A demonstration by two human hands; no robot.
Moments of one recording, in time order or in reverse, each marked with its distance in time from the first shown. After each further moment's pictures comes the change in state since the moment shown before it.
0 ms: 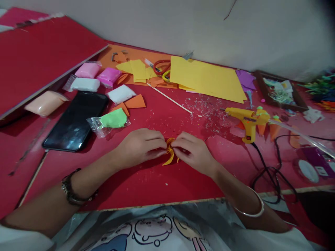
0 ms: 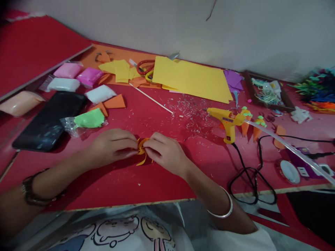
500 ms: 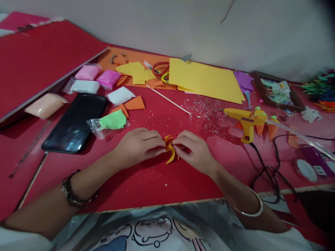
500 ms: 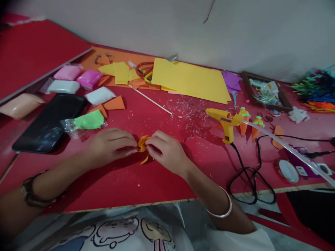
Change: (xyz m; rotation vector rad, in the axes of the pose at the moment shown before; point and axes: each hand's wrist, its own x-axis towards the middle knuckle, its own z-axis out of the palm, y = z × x) left_hand -0.001 -0.002 -0.001 0.071 0.014 -0.048; right_hand 0.001 -0.001 -0.002 0.001 0.092 0.038
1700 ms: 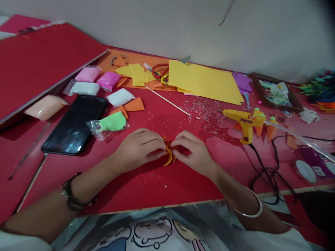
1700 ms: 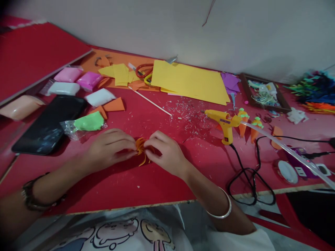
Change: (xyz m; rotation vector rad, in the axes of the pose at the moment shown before) left_hand 0.001 0.005 -0.002 -0.013 0.065 0.021; right_hand 0.001 -0.002 0.000 0.052 0.003 0.007
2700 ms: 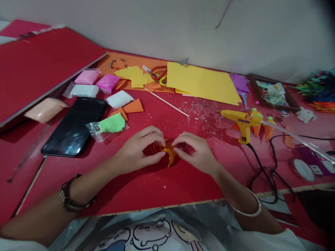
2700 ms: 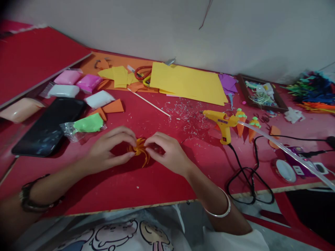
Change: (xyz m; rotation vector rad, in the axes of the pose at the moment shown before) left_hand 0.007 0.008 -0.006 -0.350 -0.098 -0.259; right_hand 0.001 -0.001 -0.010 0.141 -0.008 -0.002
